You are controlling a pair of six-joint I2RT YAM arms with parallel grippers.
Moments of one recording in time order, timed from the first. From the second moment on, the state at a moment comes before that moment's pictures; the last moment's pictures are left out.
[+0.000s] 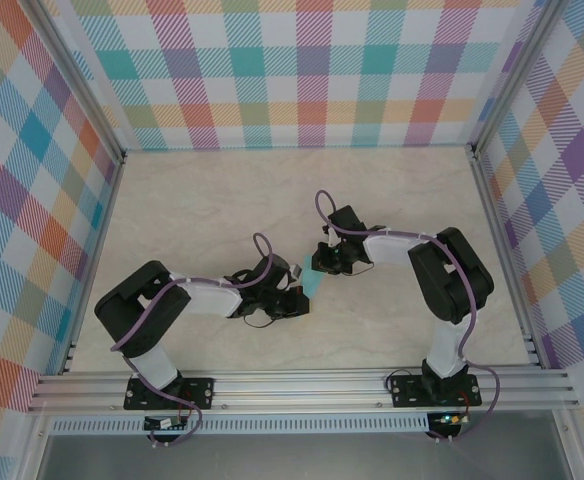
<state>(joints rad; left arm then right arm) -0.82 1.69 0.67 0.15 0.42 -0.90 0.54 1.87 1.04 -0.27 -0.38 0.63</state>
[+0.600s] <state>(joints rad) -0.81 1.65 0.66 0.13 0.39 -0.90 0.54 1.89 1.07 -0.32 -0.37 0.62</state>
